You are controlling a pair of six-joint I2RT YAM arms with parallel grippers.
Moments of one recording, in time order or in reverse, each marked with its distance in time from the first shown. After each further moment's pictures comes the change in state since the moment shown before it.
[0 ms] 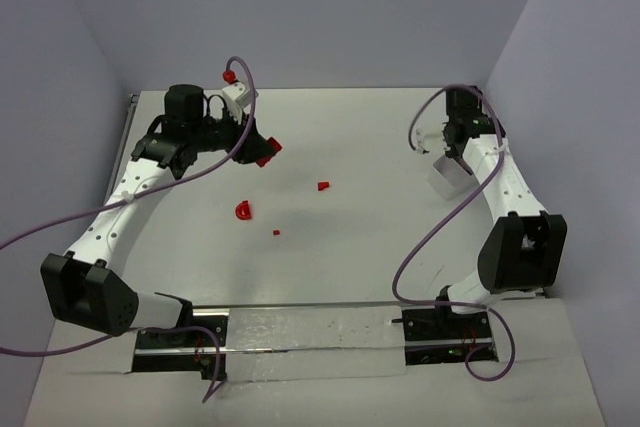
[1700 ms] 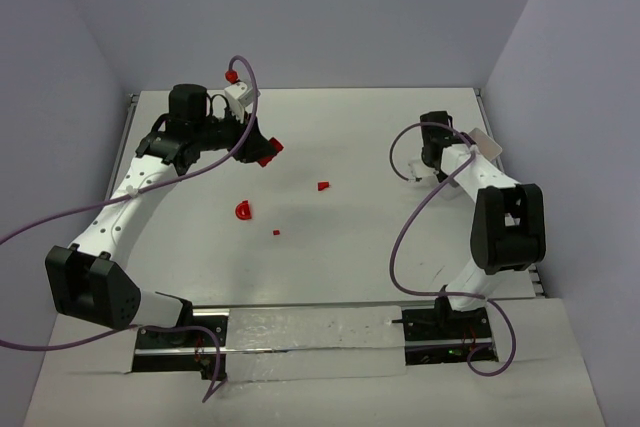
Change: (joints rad) left arm 0.000 0.032 0.000 0.016 -0.001 -0.016; right arm 0.069 0.138 -0.211 0.203 0.196 -0.126
